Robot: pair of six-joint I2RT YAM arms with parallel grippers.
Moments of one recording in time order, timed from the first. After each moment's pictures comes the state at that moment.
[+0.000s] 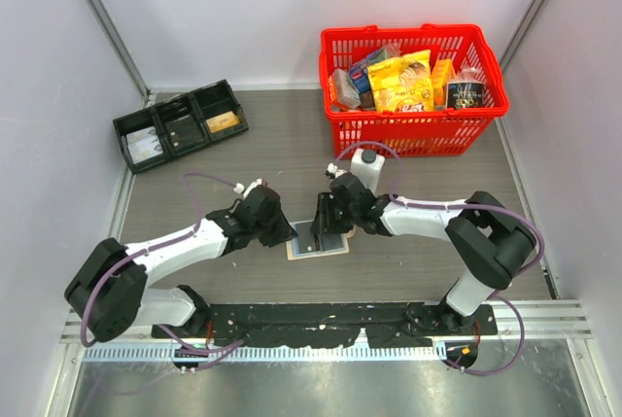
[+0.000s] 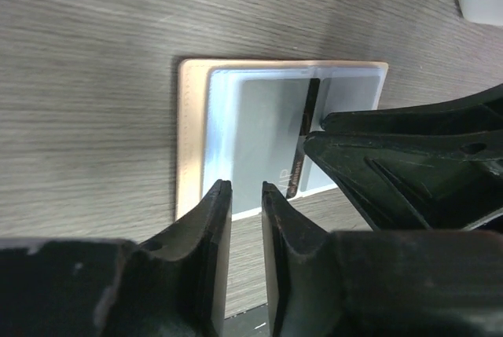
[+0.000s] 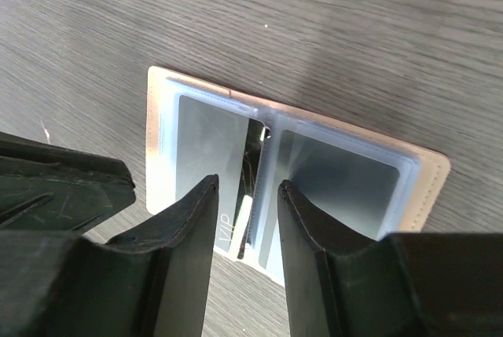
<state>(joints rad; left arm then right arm) -0.74 1.25 0.60 -0.24 -0.04 -1.11 0.81 1.64 0.82 0.00 -0.12 0.68</state>
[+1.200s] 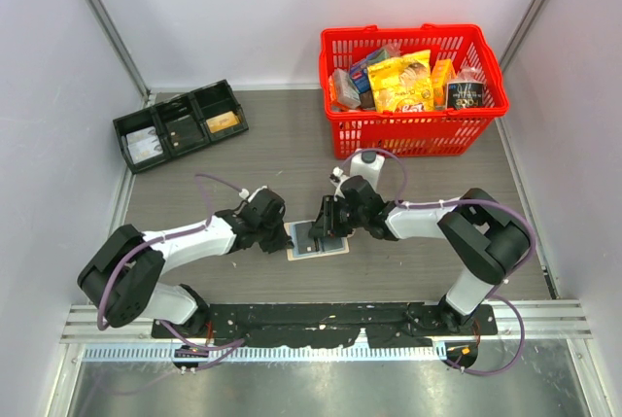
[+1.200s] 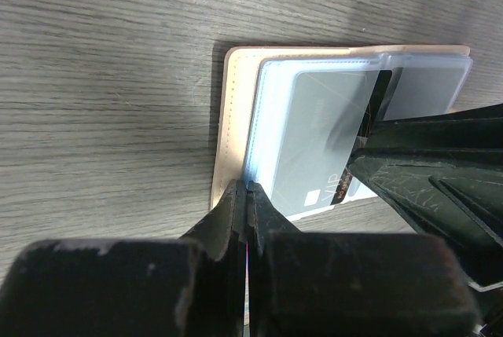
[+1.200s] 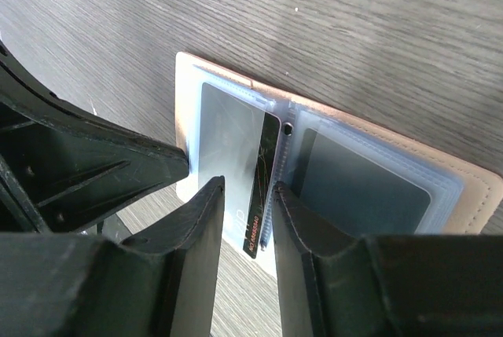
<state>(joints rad) -0.73 1.38 0.60 -0.23 0.01 -1.07 0.75 1.67 0.69 0.24 -0.34 0.75</state>
